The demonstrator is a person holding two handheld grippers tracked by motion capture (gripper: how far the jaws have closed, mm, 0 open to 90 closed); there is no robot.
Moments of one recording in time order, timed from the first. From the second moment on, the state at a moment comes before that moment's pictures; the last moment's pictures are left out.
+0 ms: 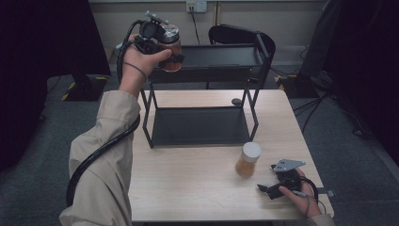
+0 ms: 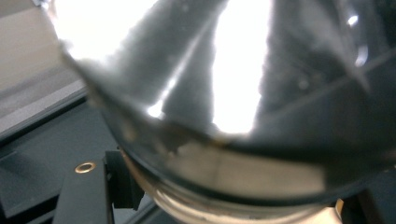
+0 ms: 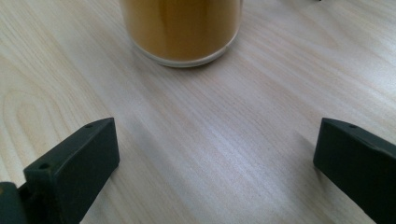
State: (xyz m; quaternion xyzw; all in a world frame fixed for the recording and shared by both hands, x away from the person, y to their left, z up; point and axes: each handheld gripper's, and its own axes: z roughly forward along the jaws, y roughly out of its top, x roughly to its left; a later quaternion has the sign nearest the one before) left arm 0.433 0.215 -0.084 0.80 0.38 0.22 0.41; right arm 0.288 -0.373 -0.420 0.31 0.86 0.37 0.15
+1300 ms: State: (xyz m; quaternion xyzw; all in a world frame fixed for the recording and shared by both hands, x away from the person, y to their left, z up) left arm 0.480 0.194 -0.101 0.78 0.43 0.24 0.39; right arm 0.288 -0.372 -0.420 0.31 0.86 0.37 0.15
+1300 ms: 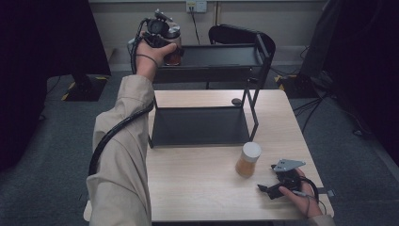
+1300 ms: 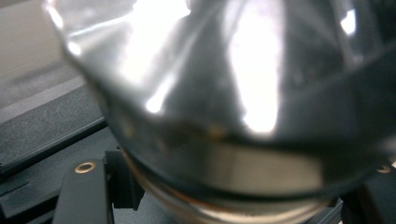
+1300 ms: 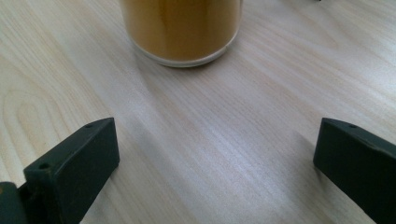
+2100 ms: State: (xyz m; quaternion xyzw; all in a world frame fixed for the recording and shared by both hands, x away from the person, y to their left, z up) left arm 0.465 0.200 -0.102 0.76 0.45 0.24 0.40; right arm 0.288 -0.373 -0.420 0.31 0.86 0.37 0.15
